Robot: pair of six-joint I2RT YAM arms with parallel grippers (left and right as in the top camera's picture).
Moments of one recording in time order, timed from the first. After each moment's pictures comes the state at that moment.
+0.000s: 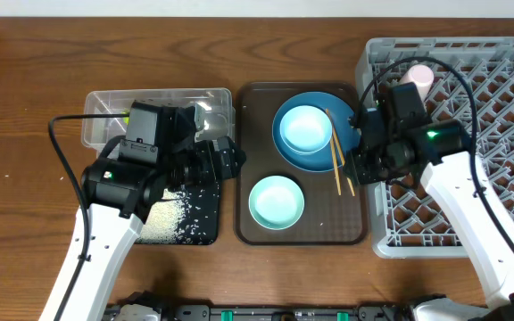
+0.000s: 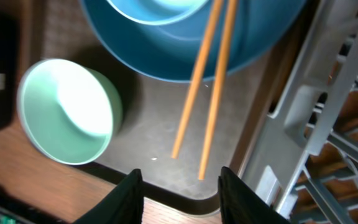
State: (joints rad) left arm -0.24 1.19 1.13 -0.92 0.43 -0.48; right arm 0.27 1.46 1.20 -1.05 -0.20 0.07
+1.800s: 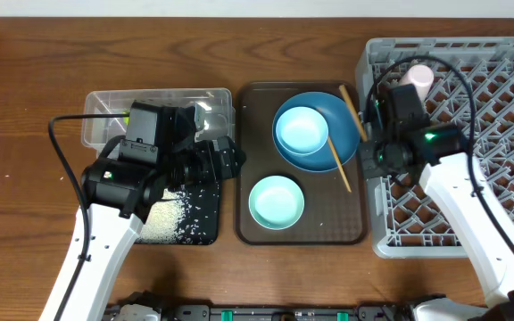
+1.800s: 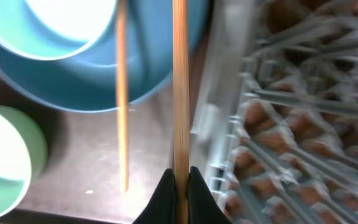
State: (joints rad) left arm -0.24 1.19 1.13 -0.92 0.43 -0.48; right arm 0.27 1.46 1.20 -0.99 0.06 0.10
